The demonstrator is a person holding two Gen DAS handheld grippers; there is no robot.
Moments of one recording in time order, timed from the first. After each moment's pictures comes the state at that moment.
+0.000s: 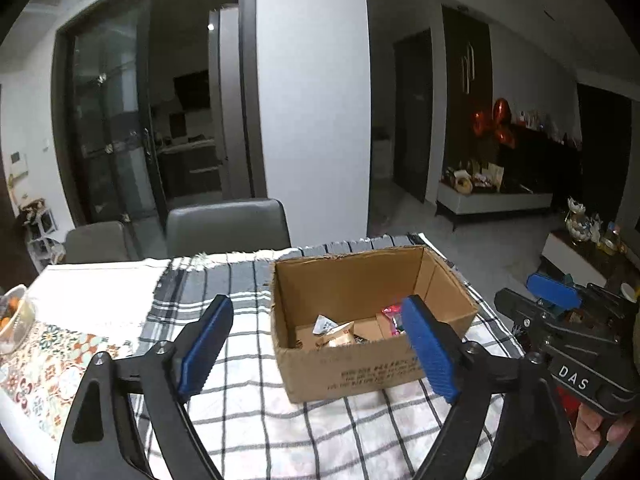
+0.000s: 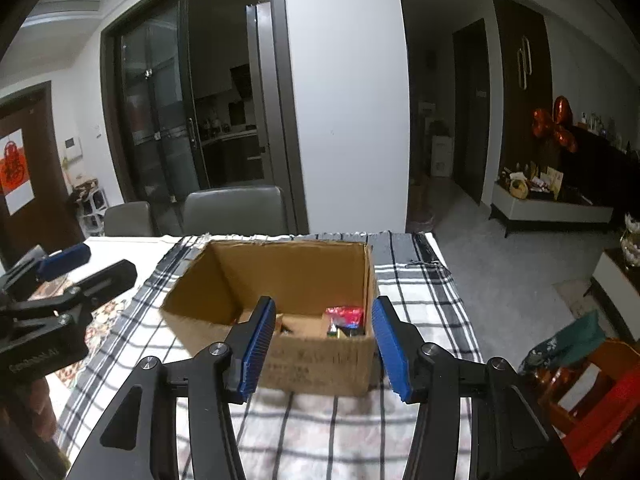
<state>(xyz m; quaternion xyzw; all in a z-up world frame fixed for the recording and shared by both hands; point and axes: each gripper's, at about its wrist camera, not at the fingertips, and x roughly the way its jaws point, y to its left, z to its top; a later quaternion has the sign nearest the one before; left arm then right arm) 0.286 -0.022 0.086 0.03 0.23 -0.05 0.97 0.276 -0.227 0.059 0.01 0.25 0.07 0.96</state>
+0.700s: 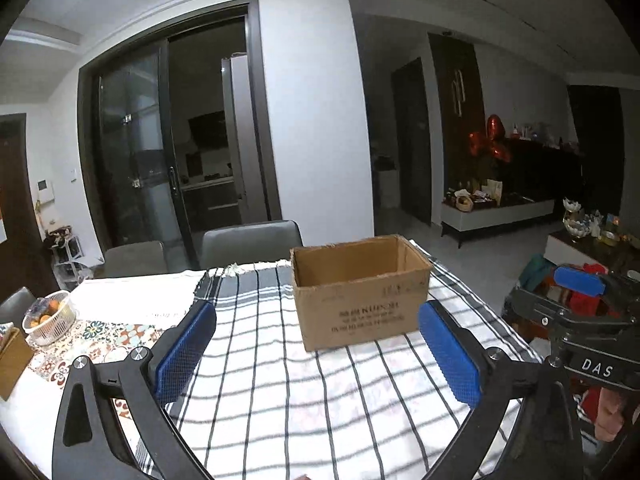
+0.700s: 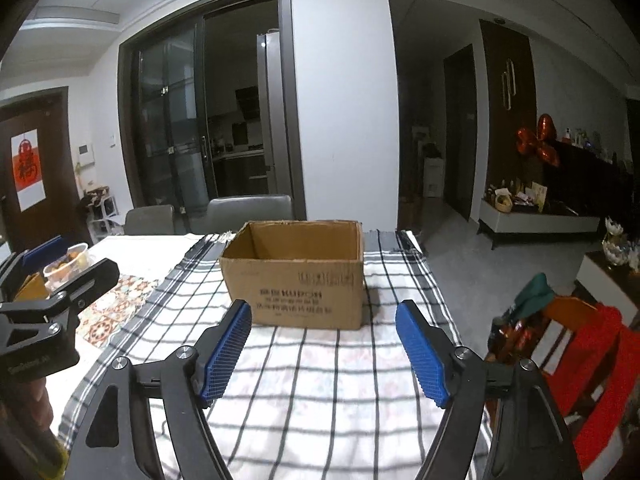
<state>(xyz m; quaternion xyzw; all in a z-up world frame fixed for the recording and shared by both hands) 0.113 -0.024 0.085 0.06 0.17 -0.03 0.98 0.115 -0.235 0.069 0.02 0.22 0.06 0.97</state>
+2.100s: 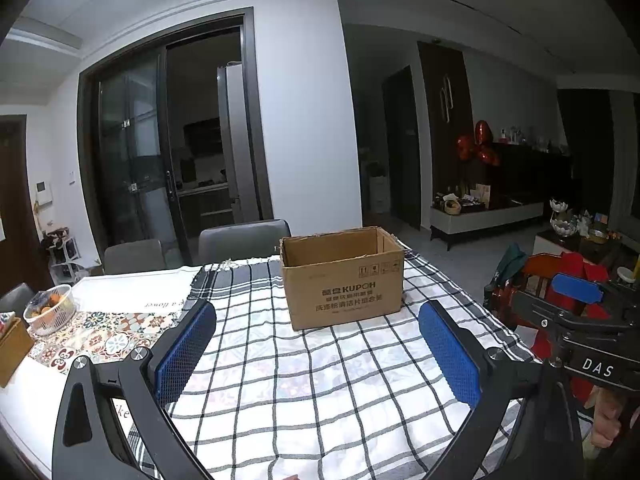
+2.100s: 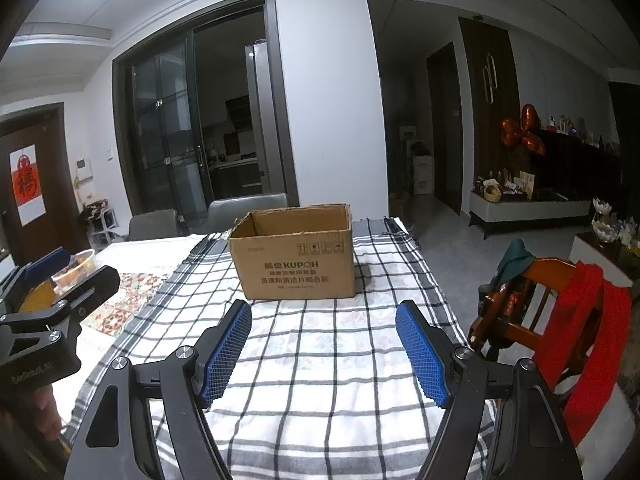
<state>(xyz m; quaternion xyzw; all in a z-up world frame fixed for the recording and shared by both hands) 0.049 -0.029 0.073 0.06 0.15 -0.05 0.99 0.043 -0.243 0.052 0.04 0.21 0.05 0.98</state>
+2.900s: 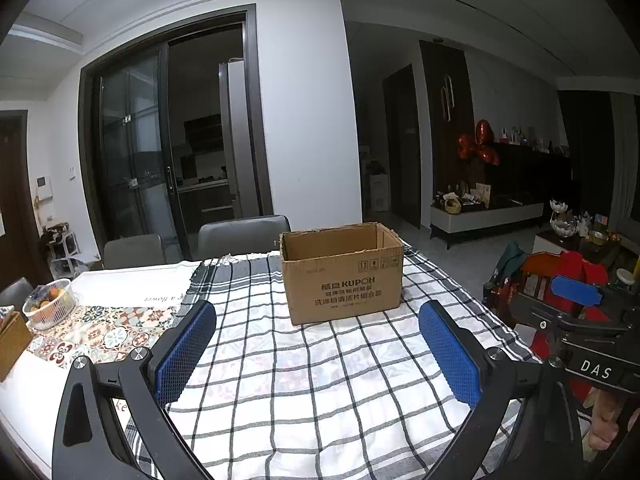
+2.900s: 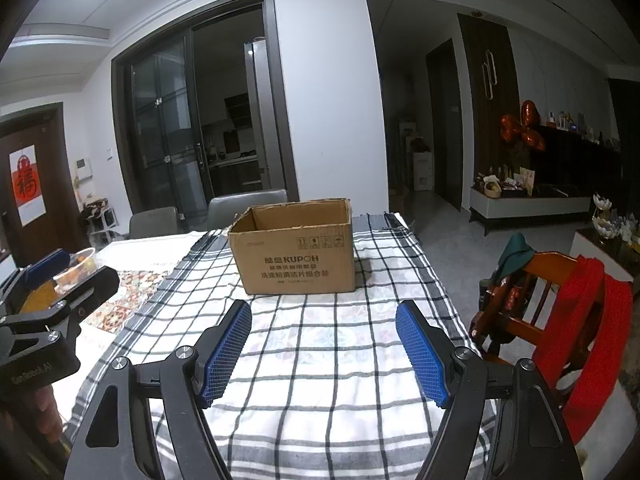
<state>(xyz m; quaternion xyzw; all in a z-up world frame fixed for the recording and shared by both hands) 0.048 -0.028 0.070 0.05 0.16 -0.05 0.98 0.041 -0.242 0.044 0.05 0.21 0.05 0.97</state>
